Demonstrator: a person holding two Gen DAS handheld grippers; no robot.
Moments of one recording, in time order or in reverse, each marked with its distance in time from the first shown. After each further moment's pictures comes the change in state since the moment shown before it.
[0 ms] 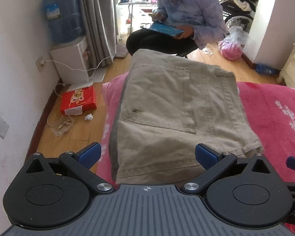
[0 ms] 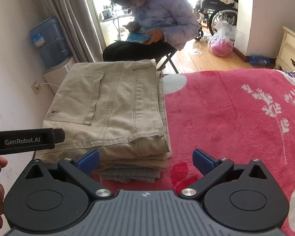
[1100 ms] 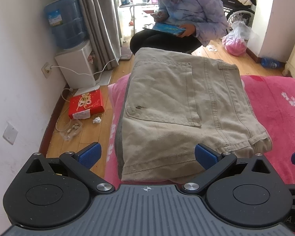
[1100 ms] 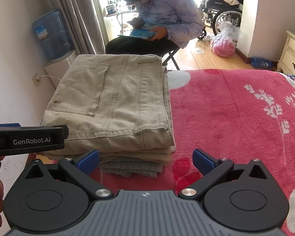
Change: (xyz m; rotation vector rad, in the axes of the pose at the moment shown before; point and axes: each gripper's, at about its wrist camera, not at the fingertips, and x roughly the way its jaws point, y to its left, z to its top) left arm -0.002 -0.009 -0.006 0.054 -0.009 0.054; right arm 0.000 0.008 -0.006 -0.043 0.011 -0.016
